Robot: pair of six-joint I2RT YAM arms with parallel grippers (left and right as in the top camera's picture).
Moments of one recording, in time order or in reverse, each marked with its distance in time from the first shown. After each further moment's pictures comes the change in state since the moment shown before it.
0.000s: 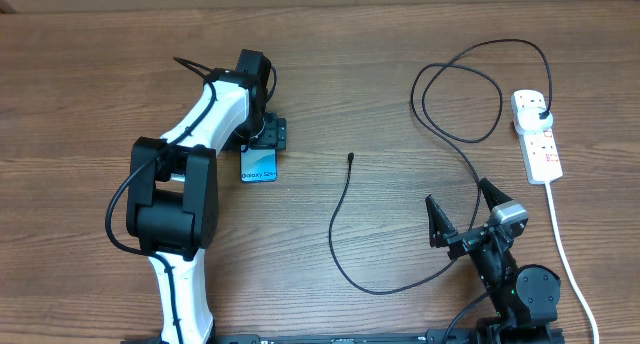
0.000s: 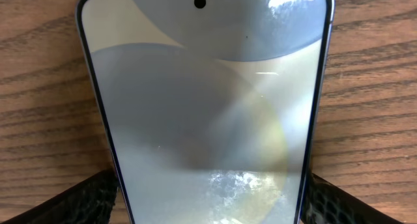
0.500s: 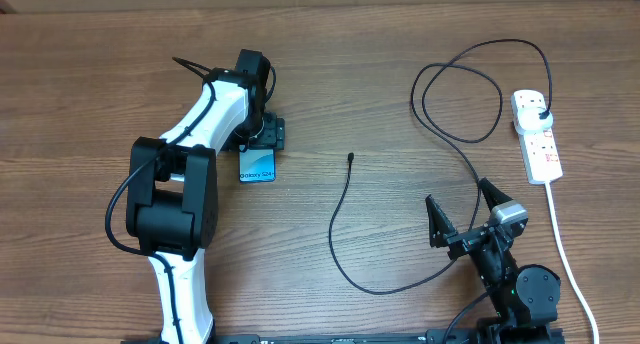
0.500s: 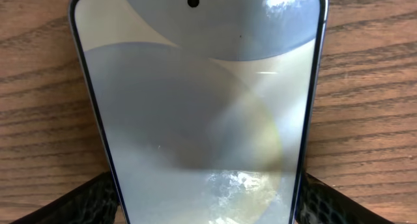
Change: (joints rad) left arm 0.000 0.000 0.000 -0.003 0.001 -0.001; right arm 0.000 0.000 0.000 0.000 0.000 0.000
